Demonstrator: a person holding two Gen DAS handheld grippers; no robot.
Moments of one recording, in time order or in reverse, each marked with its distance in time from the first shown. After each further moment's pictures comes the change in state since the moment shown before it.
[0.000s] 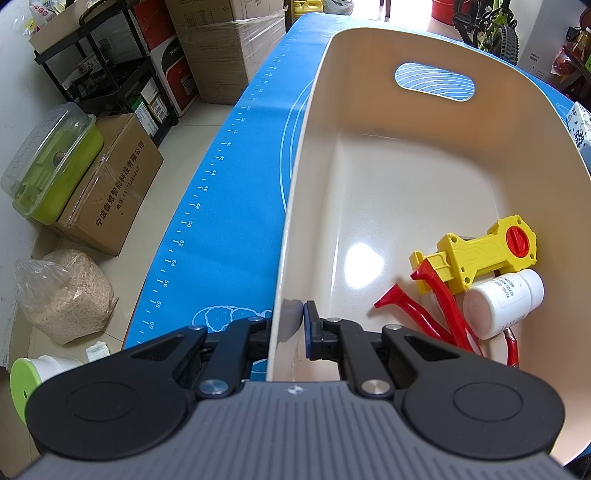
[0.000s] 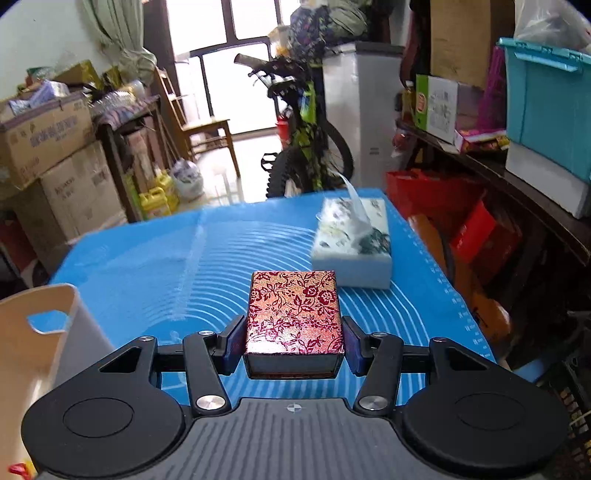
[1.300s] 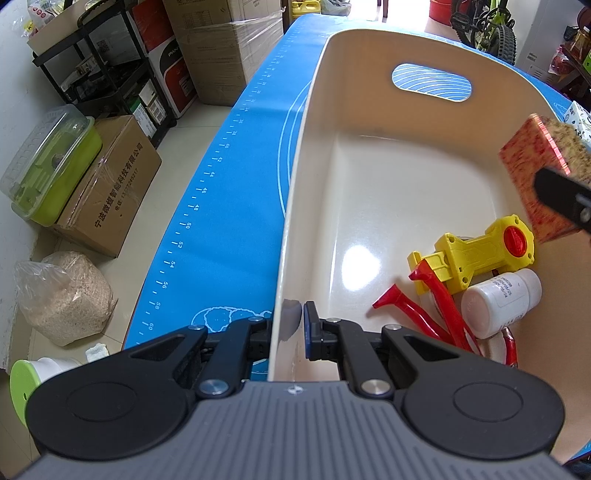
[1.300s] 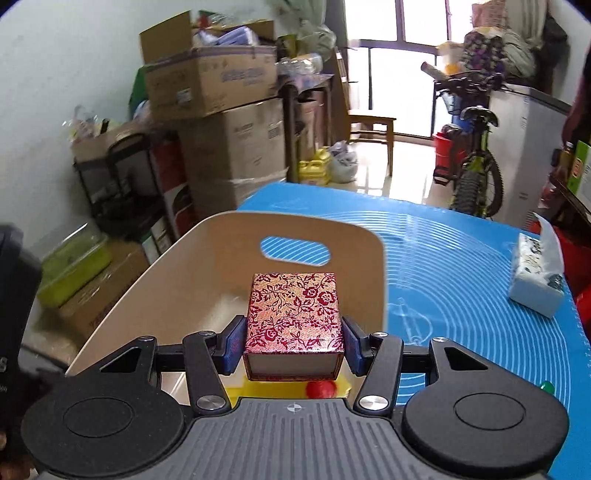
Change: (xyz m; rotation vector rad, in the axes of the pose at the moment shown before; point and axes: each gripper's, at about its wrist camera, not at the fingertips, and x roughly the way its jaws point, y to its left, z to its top) left arm 0.001 -0.002 0.000 0.002 -0.001 -0.001; right arm -0.082 0.173 -0.055 -0.355 0.052 0.357
